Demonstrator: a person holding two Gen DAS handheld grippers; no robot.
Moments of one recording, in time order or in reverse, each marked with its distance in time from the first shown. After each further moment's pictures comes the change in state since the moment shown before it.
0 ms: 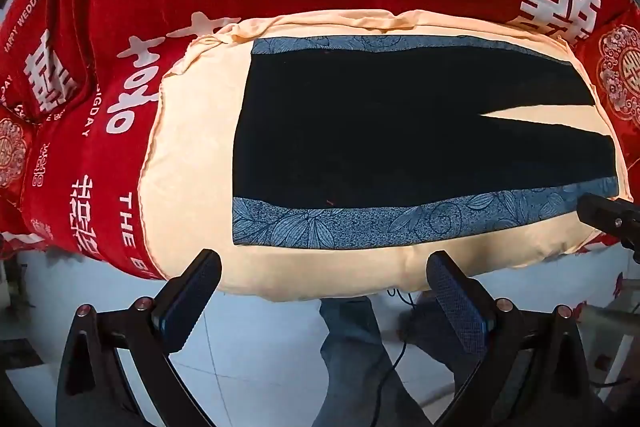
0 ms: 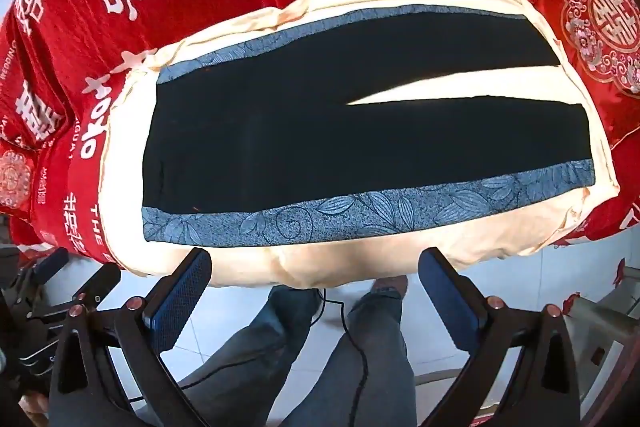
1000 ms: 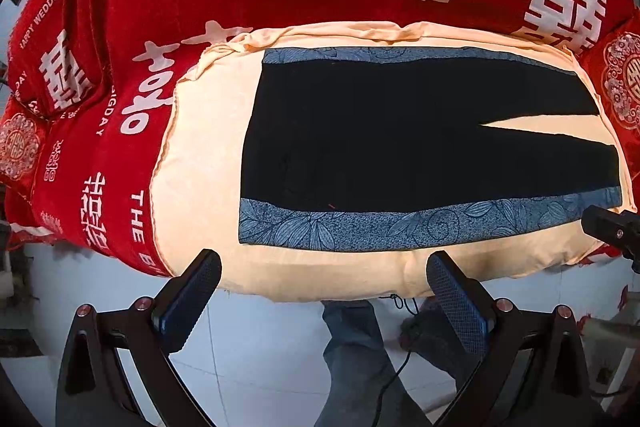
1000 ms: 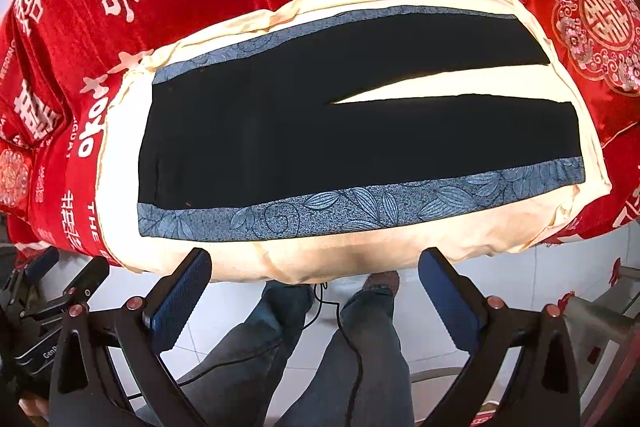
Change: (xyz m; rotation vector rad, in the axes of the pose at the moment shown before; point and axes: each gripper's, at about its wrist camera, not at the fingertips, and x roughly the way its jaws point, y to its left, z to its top) left arm -0.015 -0.004 -0.006 -0.033 -0.036 0.051; right arm -0.007 -0.014 -0.001 -0.008 0.004 -0.024
